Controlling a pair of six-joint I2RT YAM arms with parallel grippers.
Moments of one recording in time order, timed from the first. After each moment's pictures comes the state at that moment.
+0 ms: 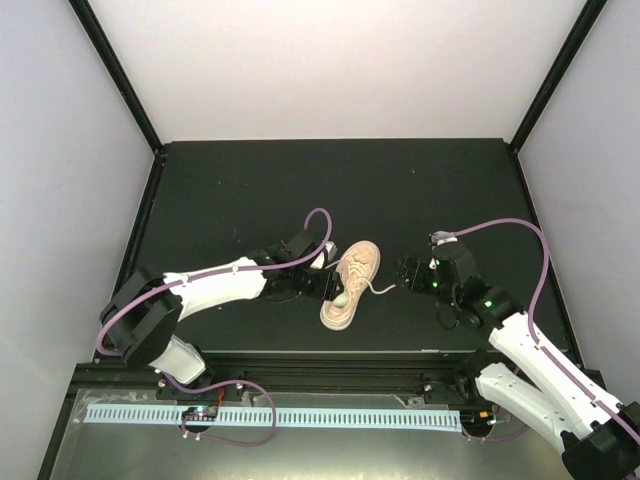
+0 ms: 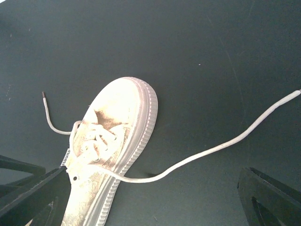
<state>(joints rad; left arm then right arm) -0.83 1.51 0.86 -0.30 0.21 -0.60 0.54 0.77 0.60 -0.54 0.07 0.61</state>
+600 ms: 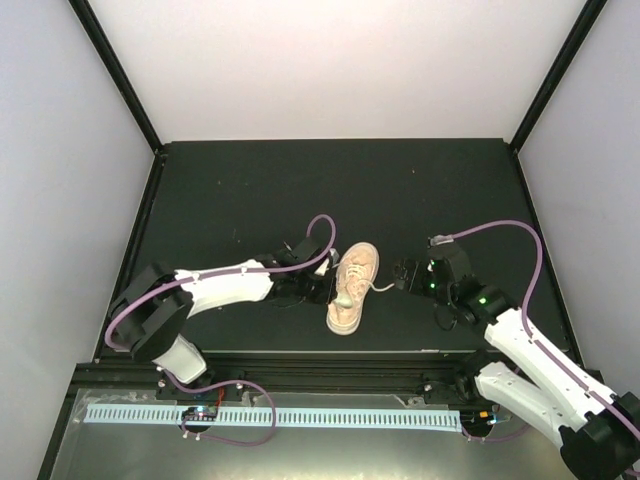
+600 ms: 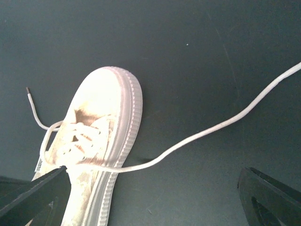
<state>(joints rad) -0.85 1.59 0.87 -0.29 0.22 -0.66 0.54 0.81 0.58 -0.55 0.08 0.67</state>
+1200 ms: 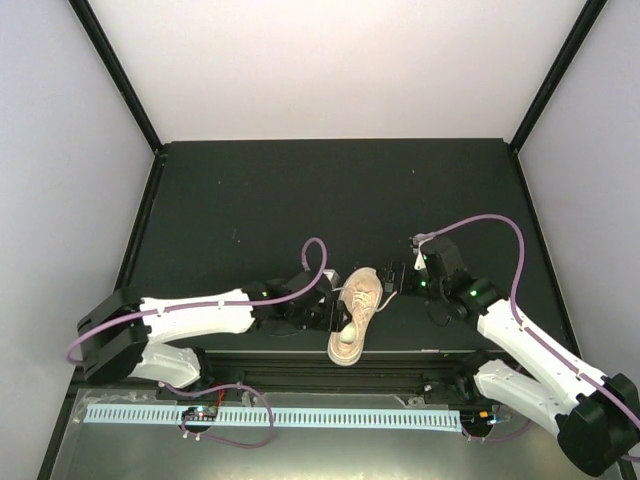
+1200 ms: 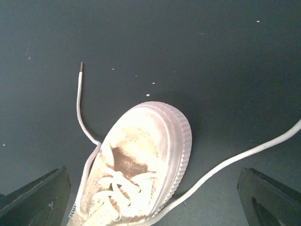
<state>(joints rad) -1.09 1.37 0.72 -0.26 0.12 -0.95 0.55 0.90 0.59 -0.46 -0.11 0.61</state>
